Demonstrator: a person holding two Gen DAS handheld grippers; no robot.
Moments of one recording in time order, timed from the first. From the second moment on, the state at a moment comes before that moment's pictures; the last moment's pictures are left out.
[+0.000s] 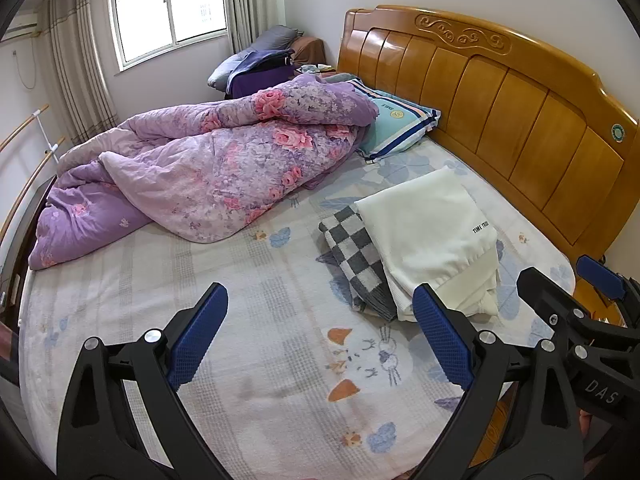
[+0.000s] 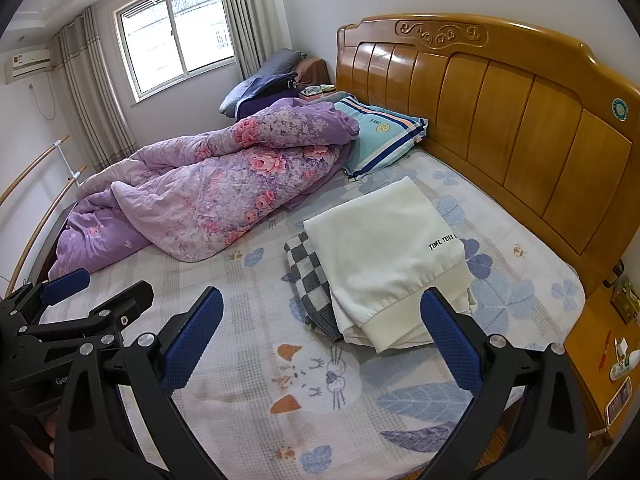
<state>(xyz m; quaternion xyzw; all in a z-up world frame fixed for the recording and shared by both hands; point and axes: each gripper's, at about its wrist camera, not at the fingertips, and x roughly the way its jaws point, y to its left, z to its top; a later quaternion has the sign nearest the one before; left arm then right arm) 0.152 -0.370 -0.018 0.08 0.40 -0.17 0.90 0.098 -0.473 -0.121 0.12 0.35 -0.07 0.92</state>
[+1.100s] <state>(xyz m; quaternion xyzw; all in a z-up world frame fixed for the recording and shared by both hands) 0.151 -0.379 -0.016 0.08 0.40 -0.17 0.90 0.094 -0.472 -0.123 0.13 0.35 -0.07 0.92</state>
